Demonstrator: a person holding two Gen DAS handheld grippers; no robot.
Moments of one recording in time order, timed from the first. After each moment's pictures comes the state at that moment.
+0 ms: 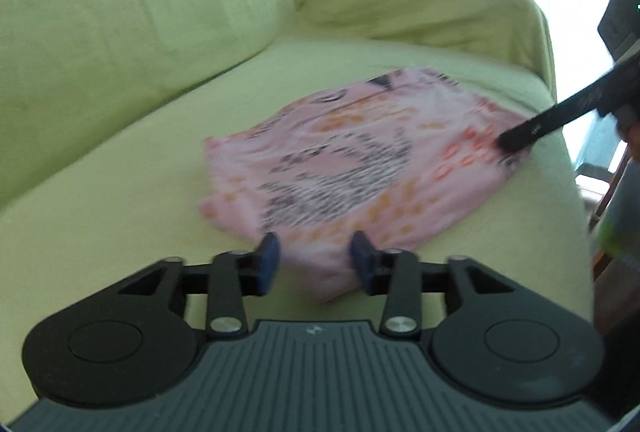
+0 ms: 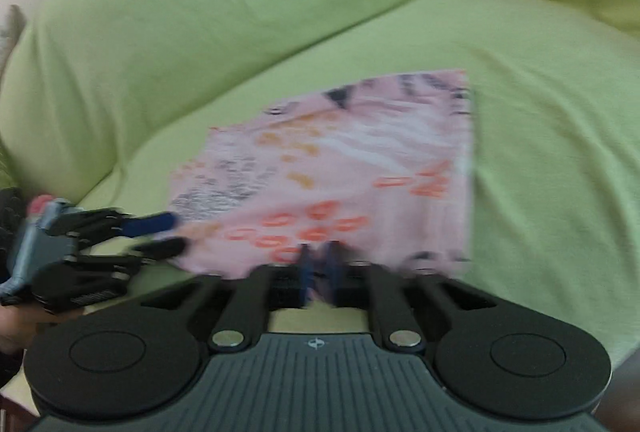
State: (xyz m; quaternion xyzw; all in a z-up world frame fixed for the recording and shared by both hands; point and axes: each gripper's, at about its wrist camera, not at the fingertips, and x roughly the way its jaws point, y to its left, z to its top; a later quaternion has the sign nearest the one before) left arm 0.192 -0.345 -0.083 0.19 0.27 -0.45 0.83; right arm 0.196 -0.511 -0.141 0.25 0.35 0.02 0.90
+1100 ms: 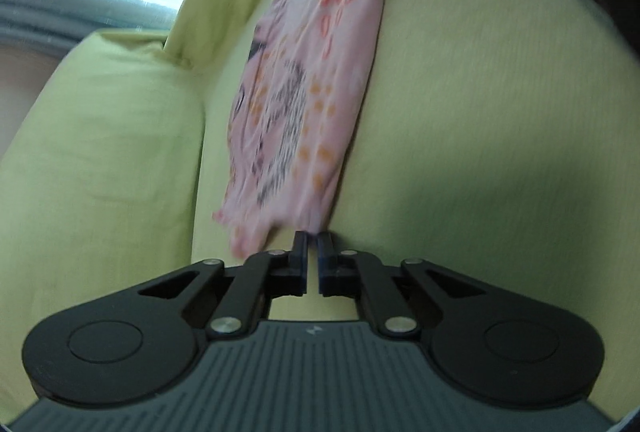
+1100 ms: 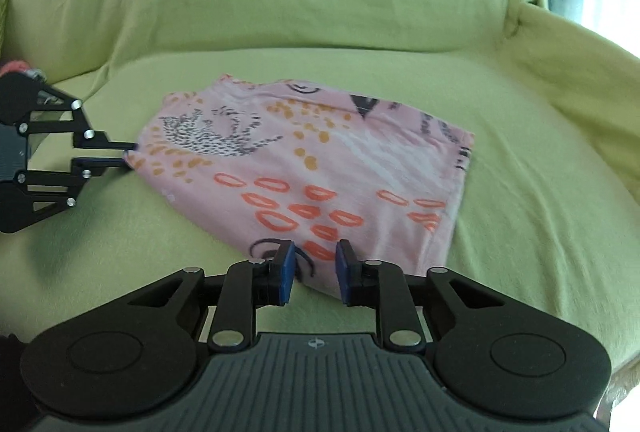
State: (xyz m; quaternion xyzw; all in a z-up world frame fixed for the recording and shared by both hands) left arm 0.121 -0.350 -0.129 0.62 0.02 -0.40 0.67; right arm 0.190 -0.470 -0.136 0.01 0.36 0.01 0.93
